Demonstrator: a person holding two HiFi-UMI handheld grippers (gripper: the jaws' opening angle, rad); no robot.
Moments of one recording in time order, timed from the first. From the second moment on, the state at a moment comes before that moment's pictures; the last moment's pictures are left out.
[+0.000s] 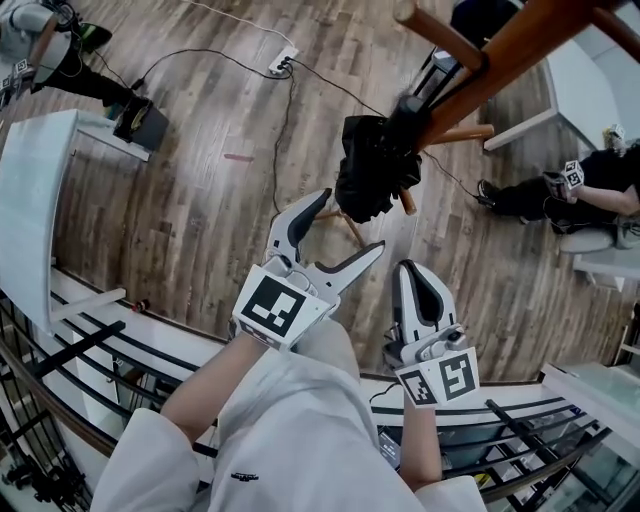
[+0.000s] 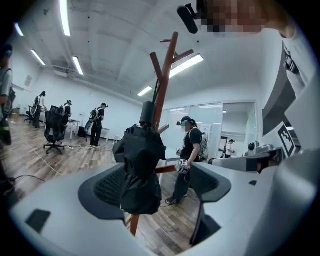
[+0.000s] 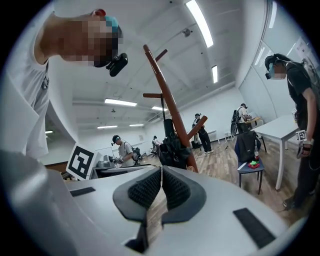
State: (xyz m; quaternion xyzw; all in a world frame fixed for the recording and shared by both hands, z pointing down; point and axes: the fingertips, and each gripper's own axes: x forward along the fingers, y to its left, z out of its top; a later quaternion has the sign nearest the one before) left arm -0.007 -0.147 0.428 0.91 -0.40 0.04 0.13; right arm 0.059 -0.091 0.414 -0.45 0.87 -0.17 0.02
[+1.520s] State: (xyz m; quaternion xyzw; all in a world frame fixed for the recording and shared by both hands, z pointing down) left arm 0.012 -0.227 0.450 0.92 -0.38 0.04 0.10; right arm 0.068 -0.103 0.425 -0.46 0.87 -0.18 0.01
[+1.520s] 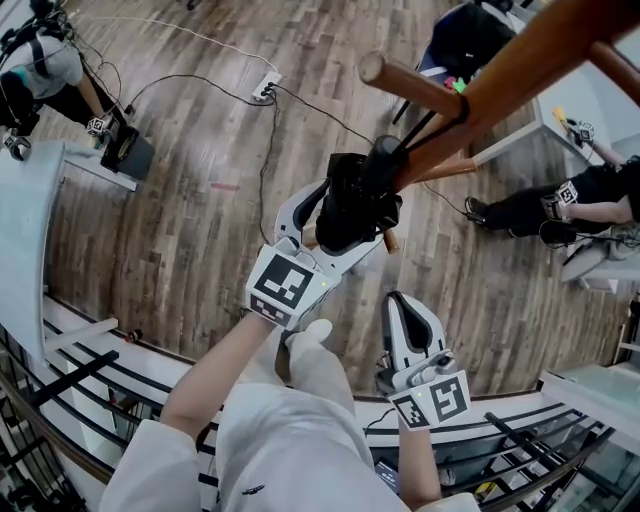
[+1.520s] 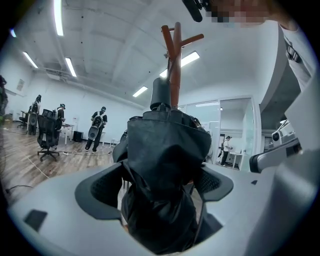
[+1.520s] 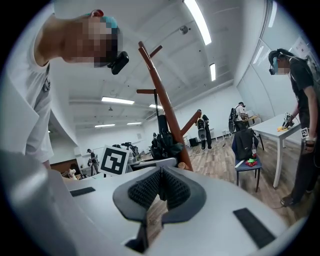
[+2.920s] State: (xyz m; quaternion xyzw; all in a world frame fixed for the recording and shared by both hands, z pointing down) left arm 0.037 -0.237 0.455 0.93 -0.34 0.05 0.12; right arm 0.079 -0.119 0.424 -0.46 0.87 -0.19 0.01
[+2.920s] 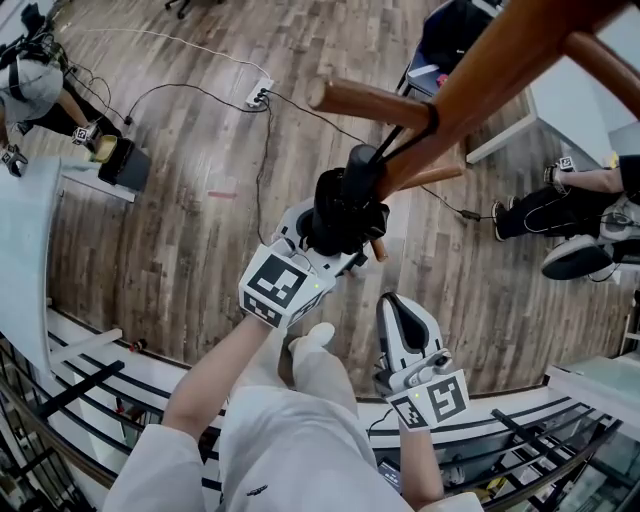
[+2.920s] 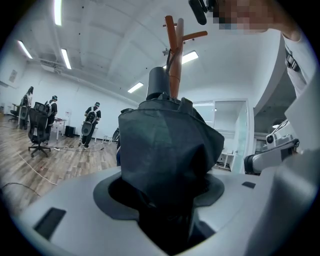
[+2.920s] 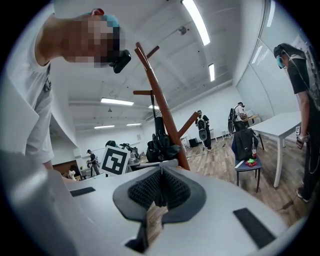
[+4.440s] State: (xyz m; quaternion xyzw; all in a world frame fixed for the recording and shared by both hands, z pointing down) left arm 0.028 -0.217 0.396 0.93 -0.33 0.05 0.11; right arm 0.090 -0.112 0.378 -0.47 0.87 -0.16 0.05
